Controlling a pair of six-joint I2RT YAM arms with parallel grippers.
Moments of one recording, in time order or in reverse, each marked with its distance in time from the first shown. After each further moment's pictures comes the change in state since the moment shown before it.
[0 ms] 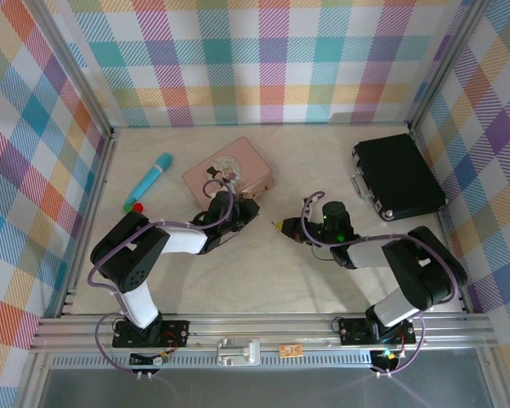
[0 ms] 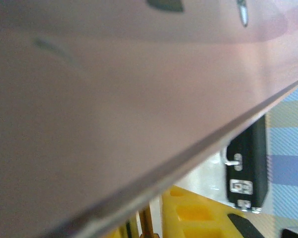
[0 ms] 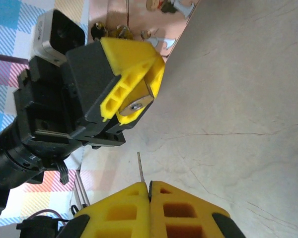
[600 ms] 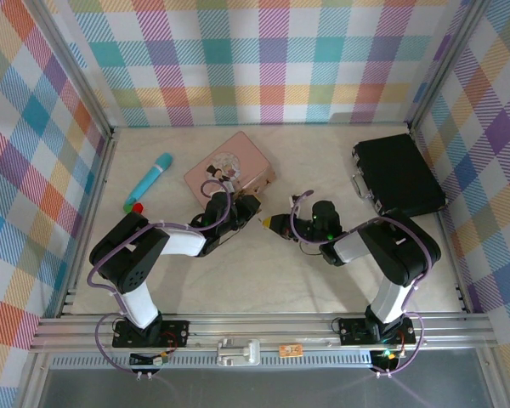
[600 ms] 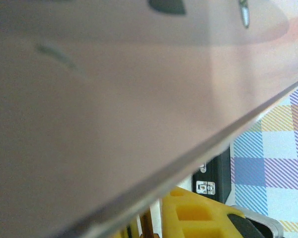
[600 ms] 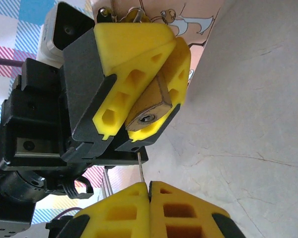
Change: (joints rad) left arm 0.000 -0.006 -0.028 0.122 0.020 -0.062; right arm 0.052 0.187 0.068 0.254 -0.040 0.125
